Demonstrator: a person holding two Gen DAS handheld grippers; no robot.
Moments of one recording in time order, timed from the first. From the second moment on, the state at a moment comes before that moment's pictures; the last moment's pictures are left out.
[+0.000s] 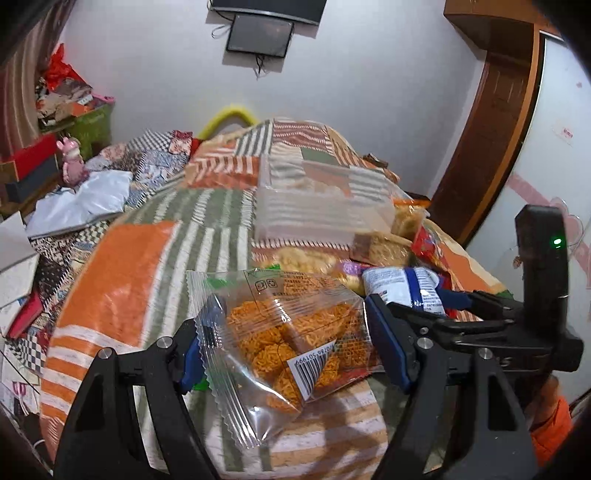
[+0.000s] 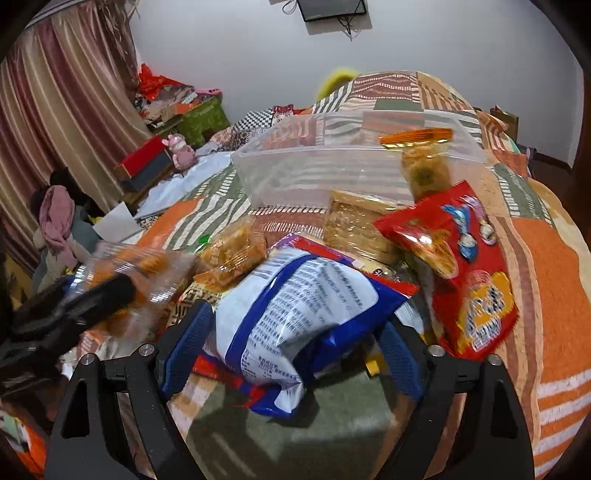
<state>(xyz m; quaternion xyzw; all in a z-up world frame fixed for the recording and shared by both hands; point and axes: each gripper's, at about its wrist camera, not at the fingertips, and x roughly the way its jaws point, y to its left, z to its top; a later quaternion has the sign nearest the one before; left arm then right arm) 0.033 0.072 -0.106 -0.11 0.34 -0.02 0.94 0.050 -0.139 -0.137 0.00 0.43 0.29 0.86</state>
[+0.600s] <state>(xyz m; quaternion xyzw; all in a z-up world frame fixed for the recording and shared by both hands) 0.037 0.075 -0.099 -0.10 0.33 -0.02 0.94 0.042 -0.139 -0.128 -0.01 0.40 0.31 0.86</state>
